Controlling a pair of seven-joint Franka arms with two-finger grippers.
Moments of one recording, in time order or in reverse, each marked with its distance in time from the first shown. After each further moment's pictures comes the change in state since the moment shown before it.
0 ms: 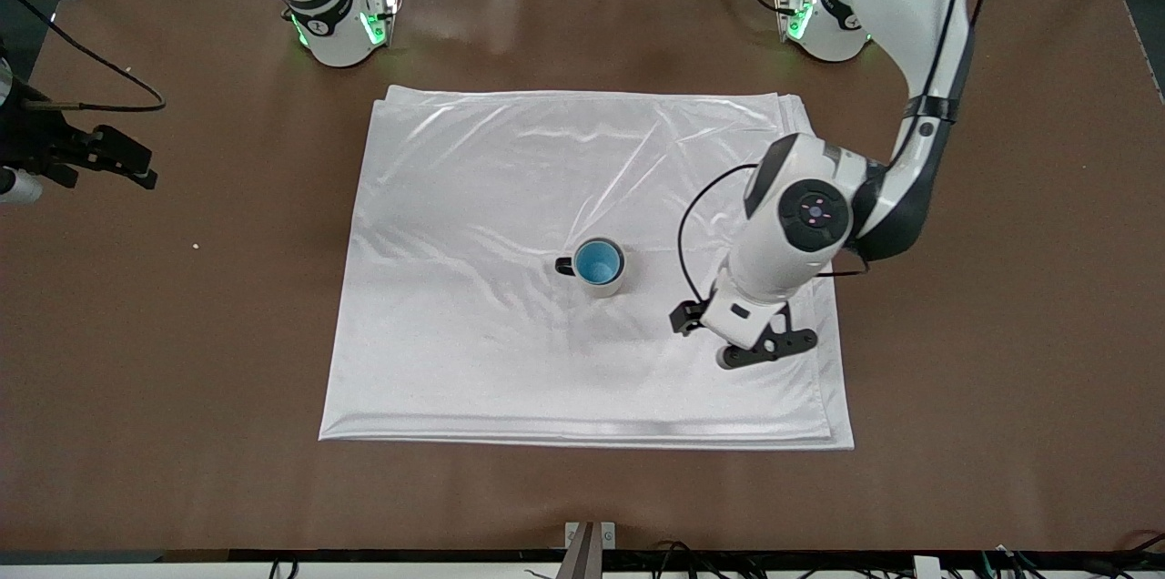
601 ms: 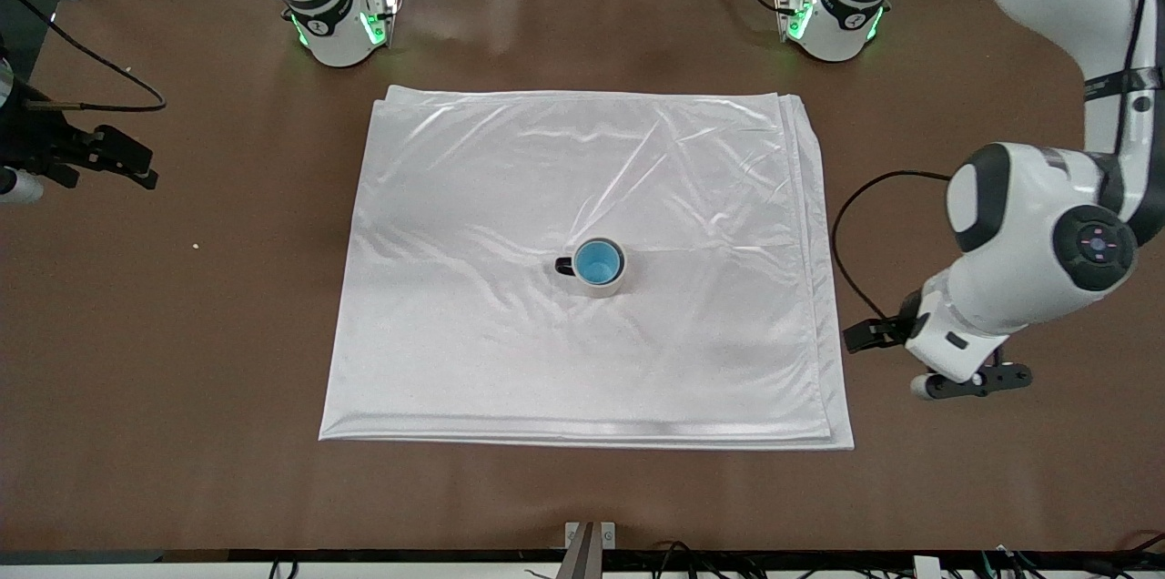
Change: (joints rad) left arm 0.299 -0.090 0.001 -0.001 0.000 -0.173 0.401; right arm 0.001 0.000 0.000 0.000 0.000 0.000 0.000
